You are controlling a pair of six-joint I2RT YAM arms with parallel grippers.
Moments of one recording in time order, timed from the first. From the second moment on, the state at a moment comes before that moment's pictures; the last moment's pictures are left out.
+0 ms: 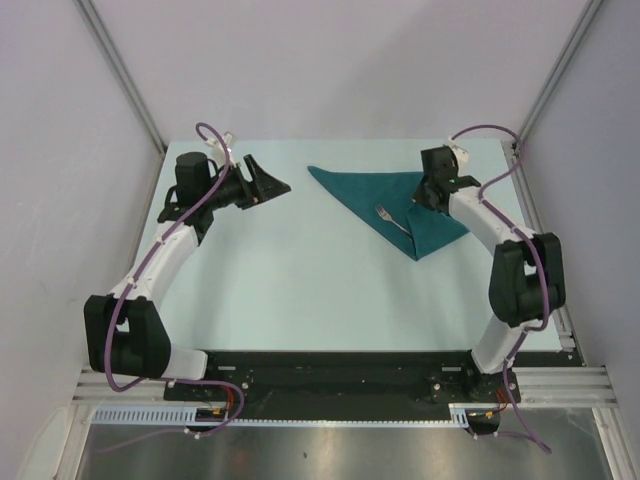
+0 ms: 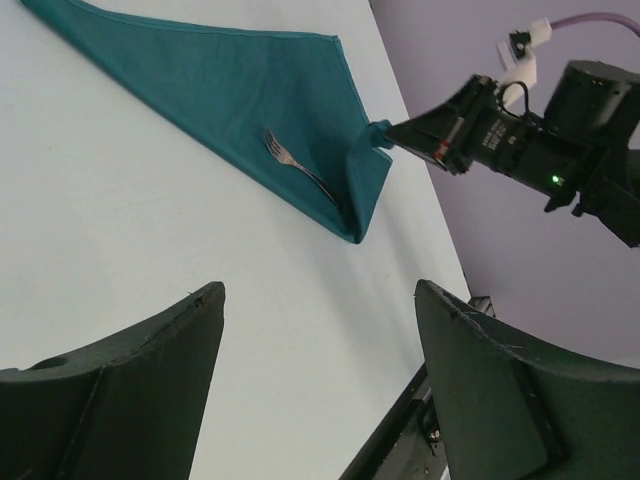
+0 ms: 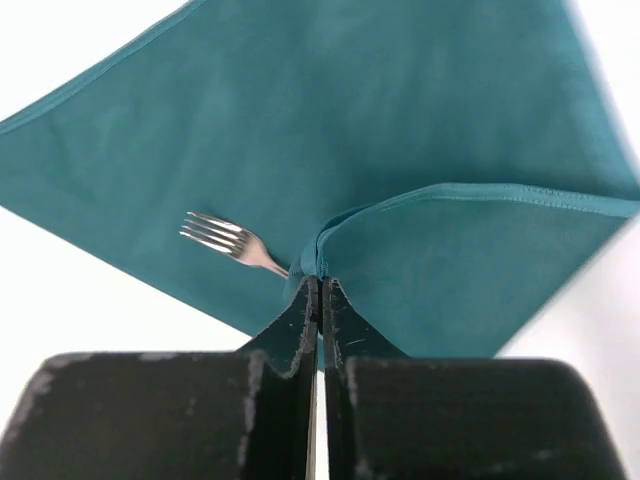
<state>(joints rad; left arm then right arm) -0.11 1.39 1.08 -0.06 0.71 -0.60 0.23 1.70 1.32 -0.43 0.28 0.63</state>
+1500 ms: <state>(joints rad) -0.11 1.39 1.08 -0.07 0.71 -0.60 0.41 2.09 1.63 -0.36 0.16 0.65</state>
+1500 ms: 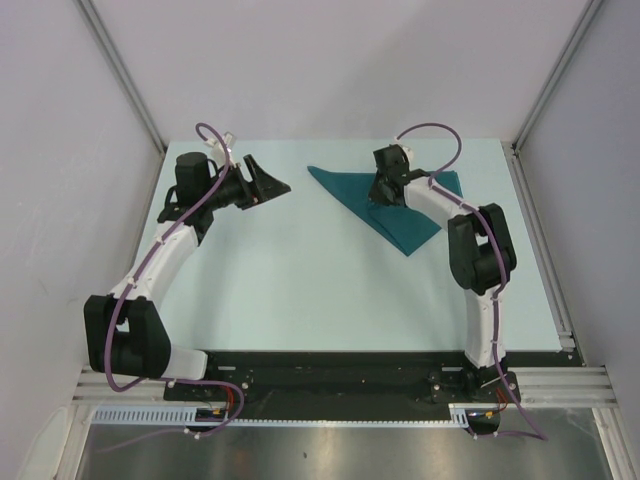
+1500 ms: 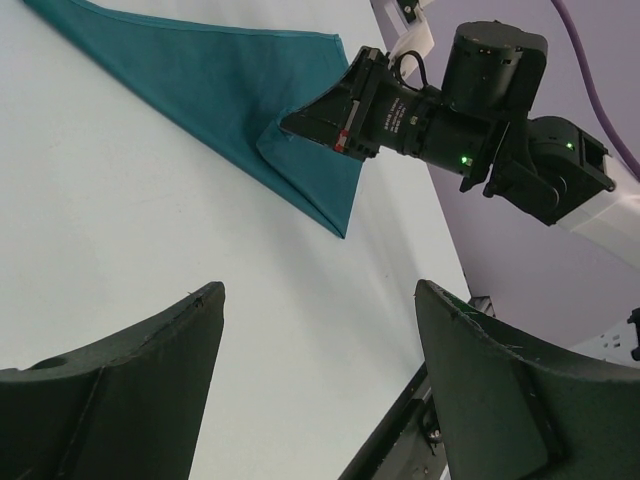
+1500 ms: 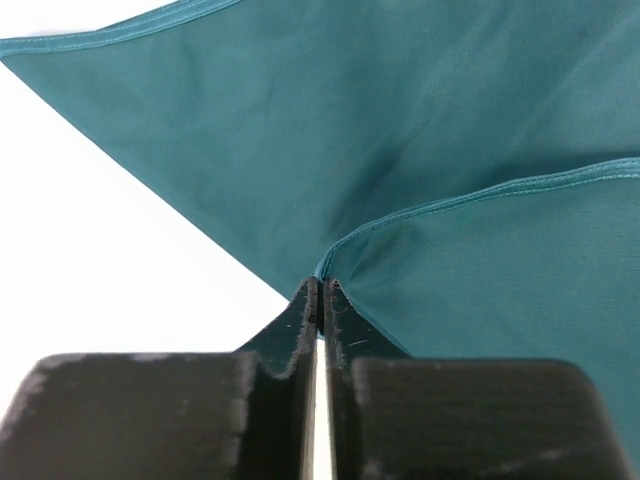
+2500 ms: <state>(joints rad) -0.34 1.71 1.18 0.00 0.39 -0.58 0.33 1.21 0.92 -0.24 -0.05 0.53</state>
